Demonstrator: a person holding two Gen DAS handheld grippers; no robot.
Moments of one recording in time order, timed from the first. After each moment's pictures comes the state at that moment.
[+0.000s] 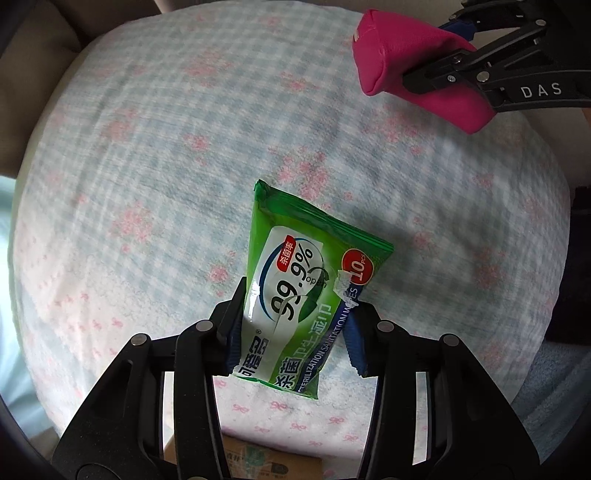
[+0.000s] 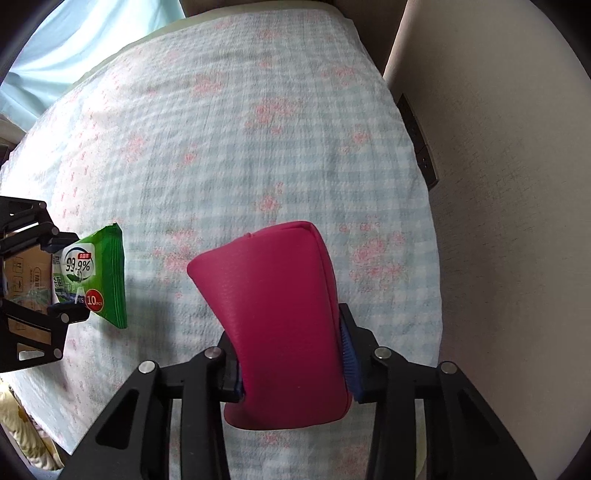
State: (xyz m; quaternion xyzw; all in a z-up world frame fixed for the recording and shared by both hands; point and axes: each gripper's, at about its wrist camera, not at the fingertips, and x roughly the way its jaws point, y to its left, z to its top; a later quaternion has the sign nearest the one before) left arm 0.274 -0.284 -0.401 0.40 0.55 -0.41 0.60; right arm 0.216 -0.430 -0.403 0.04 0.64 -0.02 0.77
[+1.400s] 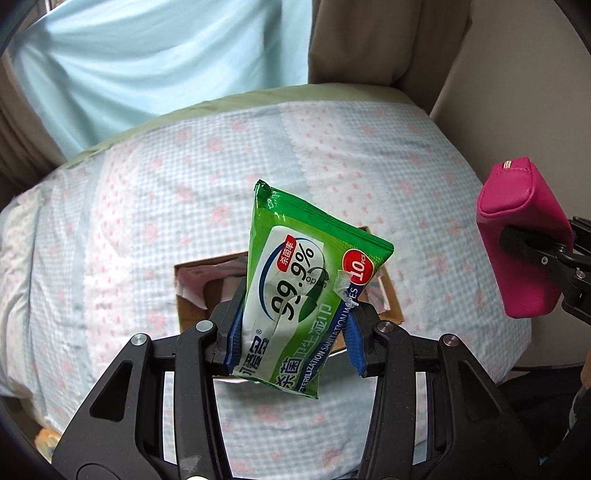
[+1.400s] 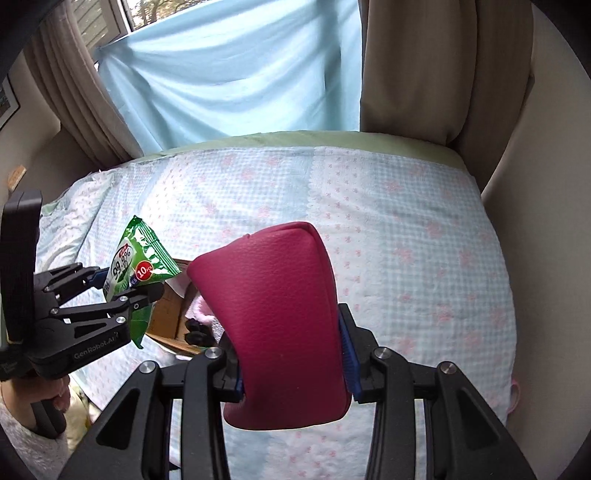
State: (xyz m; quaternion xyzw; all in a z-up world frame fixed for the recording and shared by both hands) left arm 0.201 0.141 -0.174 0.06 0.53 -0.13 0.84; right arm 0.165 -0.070 -0.154 0.04 0.50 0.07 0.86
